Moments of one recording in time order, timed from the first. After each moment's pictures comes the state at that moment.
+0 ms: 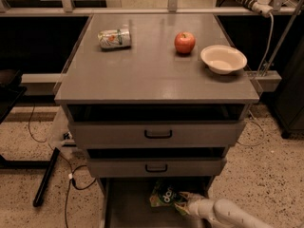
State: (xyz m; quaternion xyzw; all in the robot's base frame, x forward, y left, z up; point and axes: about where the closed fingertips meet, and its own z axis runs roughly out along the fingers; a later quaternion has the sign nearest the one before) arm 0.518 -0.156 0.194 -0.51 0.74 0.11 0.43
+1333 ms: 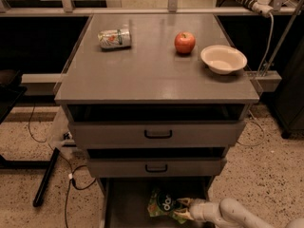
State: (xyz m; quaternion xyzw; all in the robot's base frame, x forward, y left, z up) arm 0.486 -0.145 0.179 -0.51 0.71 0.25 0.42
